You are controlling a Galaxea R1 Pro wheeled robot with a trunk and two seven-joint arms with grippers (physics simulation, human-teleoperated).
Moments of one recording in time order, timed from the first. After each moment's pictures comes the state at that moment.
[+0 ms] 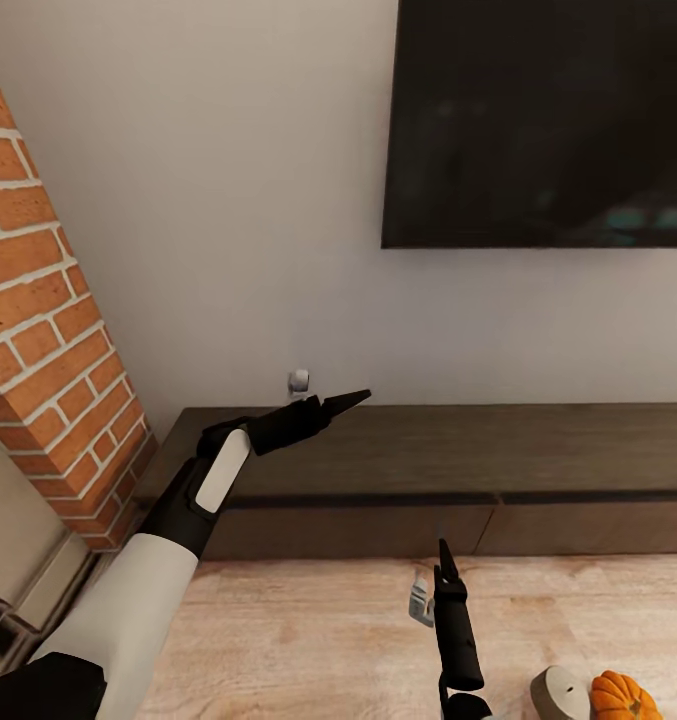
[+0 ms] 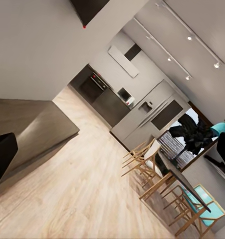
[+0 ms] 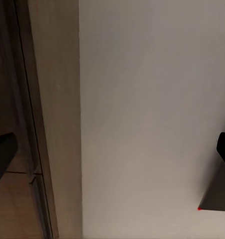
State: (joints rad) left arm -0.86 -0.08 -0.18 -1.02 0.70 0.68 -0.85; right arm -0.41 0.06 0.33 -0.38 1.25 0.28 -0.99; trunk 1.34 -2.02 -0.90
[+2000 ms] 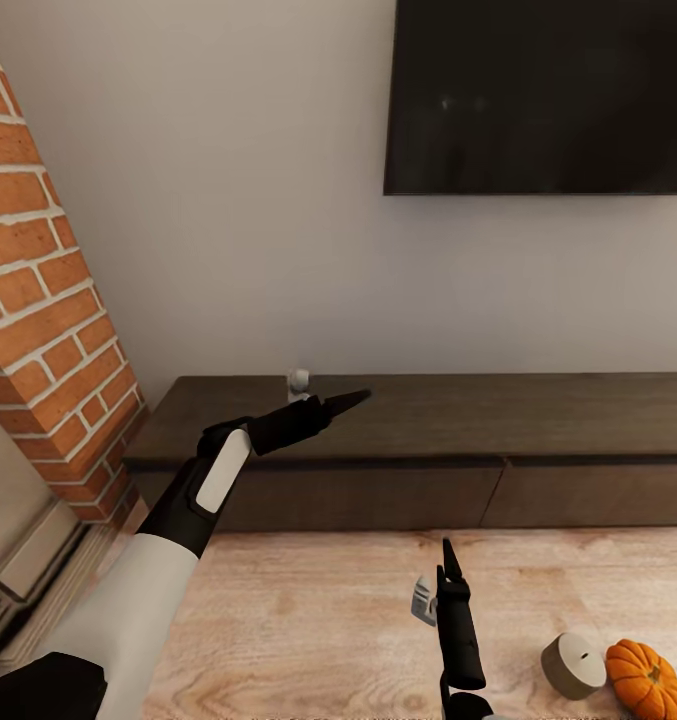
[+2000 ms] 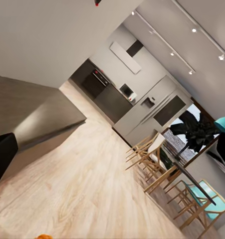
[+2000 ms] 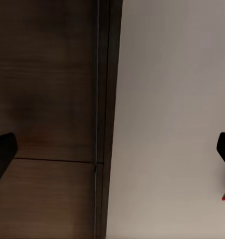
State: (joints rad) left arm -0.86 -0.08 -0.18 -1.02 0.70 0.68 -0.85; right arm -0.41 0.06 0.32 -0.39 1.23 0.27 -0.99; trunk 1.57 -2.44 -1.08
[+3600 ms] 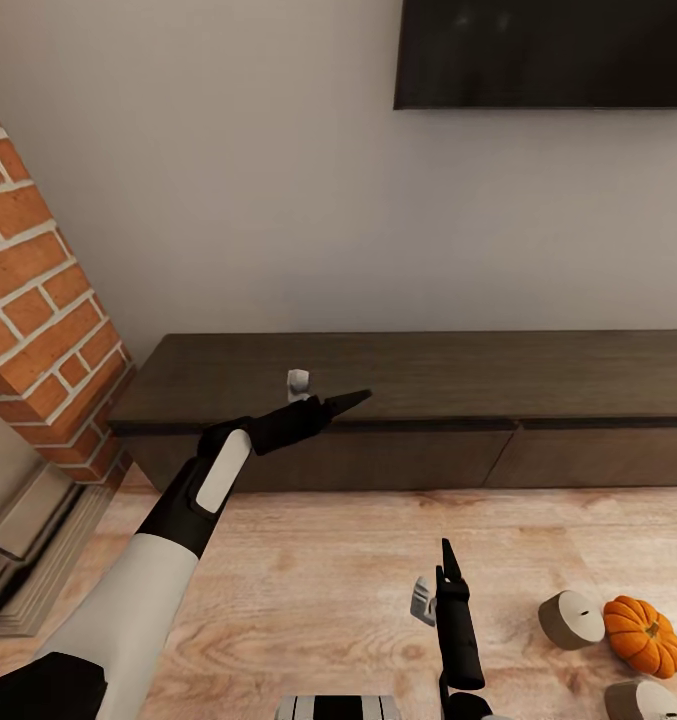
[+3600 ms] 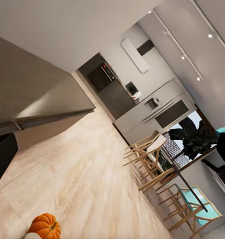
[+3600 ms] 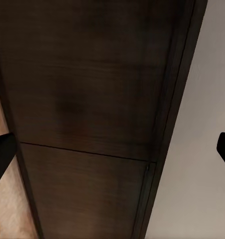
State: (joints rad) left arm -0.86 -0.08 -0.18 -1.02 0.70 0.68 -0.86; right arm -0.41 0.06 0.32 -0.39 1.23 0.28 -0.99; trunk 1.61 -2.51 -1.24
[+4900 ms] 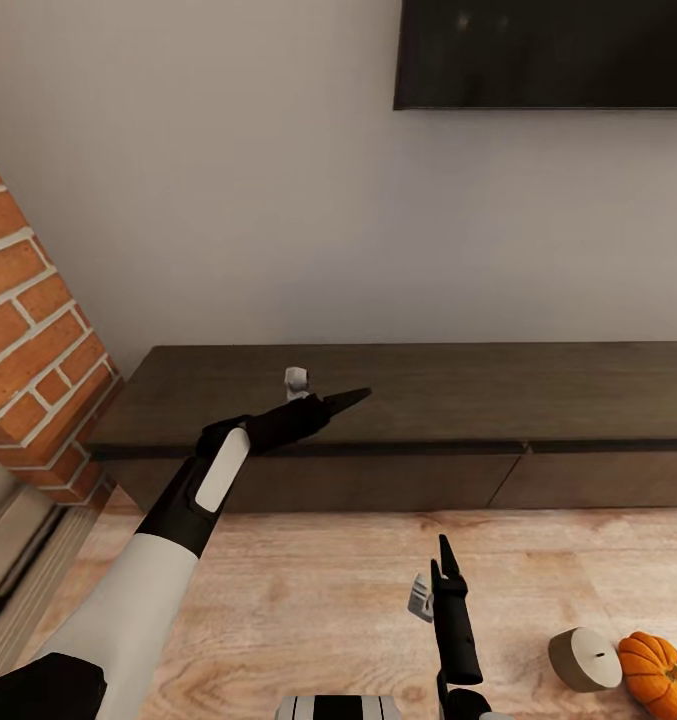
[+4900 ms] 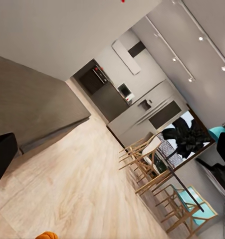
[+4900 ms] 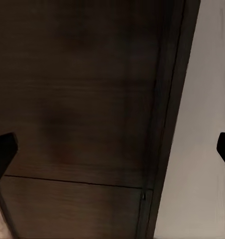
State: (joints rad) left arm -0.86 -0.08 -0.18 -1.04 0.70 0.68 -0.90; right arm -0.41 0.06 0.33 -0.40 1.23 0.22 -1.02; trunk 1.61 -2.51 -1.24
